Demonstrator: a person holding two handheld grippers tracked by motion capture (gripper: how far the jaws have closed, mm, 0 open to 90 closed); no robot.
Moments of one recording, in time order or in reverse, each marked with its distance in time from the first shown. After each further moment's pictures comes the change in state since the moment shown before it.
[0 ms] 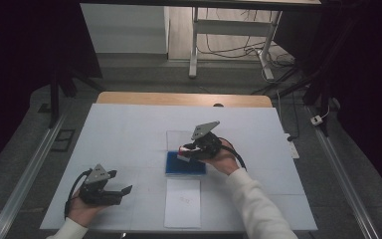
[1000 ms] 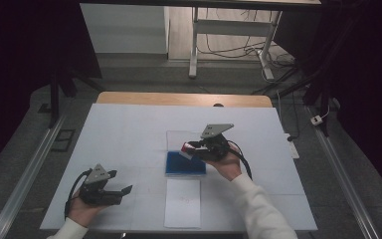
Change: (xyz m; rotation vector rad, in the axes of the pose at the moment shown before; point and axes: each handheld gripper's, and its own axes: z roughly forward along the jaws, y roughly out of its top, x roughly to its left) left arm -0.001 0.001 -0.001 -0.004 0.003 -0.004; right arm 0.016 -0.002 -0.030 -0.140 -0.085 0.110
